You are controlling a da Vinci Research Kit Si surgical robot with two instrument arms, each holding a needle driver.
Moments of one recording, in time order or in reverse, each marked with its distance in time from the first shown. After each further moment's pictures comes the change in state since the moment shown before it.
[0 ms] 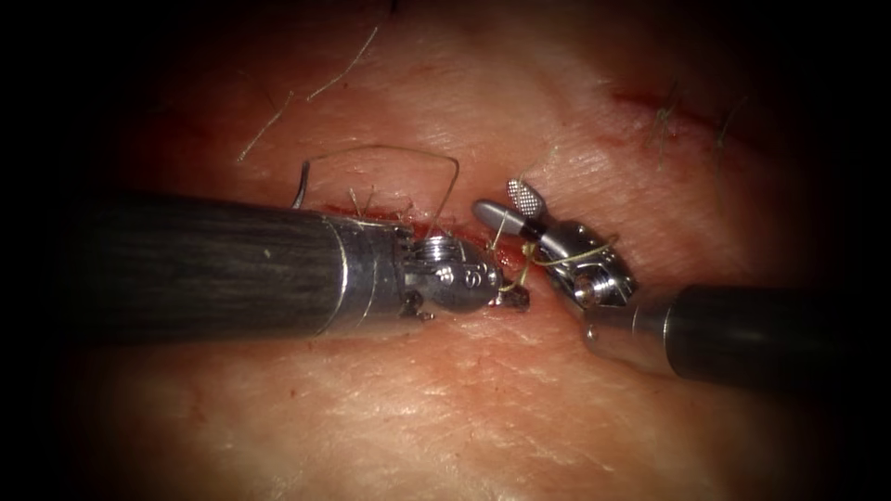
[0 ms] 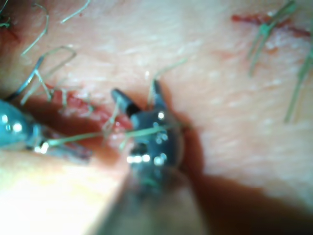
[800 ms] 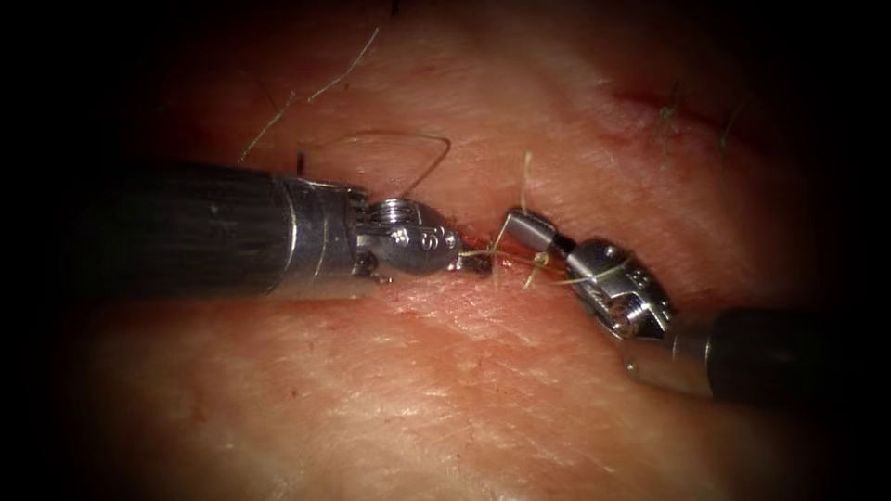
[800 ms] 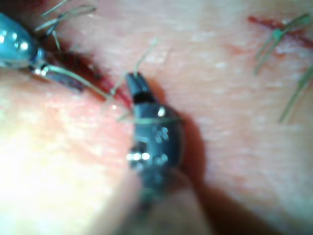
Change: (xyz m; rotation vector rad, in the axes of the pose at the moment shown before) right arm 0.002 -0.003 -0.005 0.106 0.123 -0.266; left arm -0.003 -0.004 -0.003 0.030 -0.015 -0.024
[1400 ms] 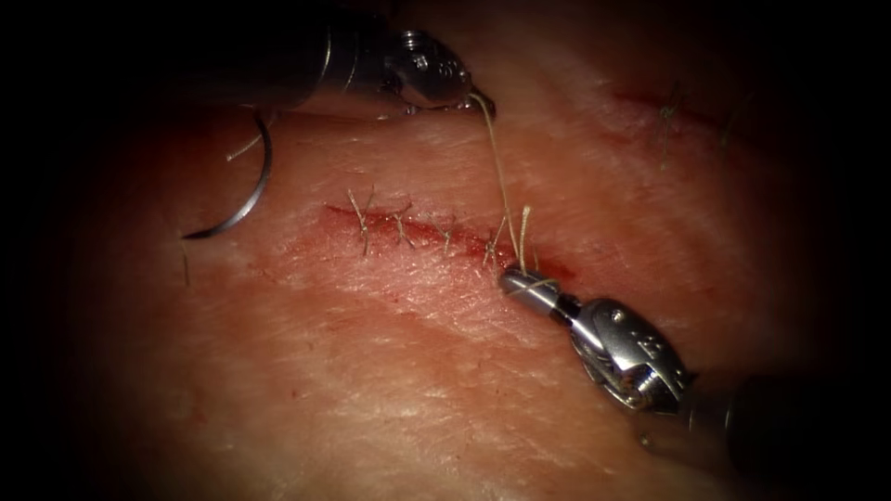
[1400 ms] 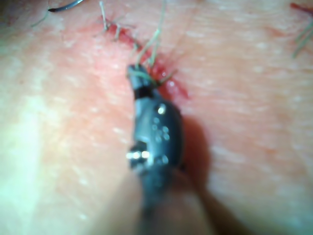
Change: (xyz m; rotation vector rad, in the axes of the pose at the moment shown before) right arm 0.000 -0.006 -0.003 0.055 0.022 -0.053; left arm 0.001 -0.015 0.001 0.025 -0.016 -0.095
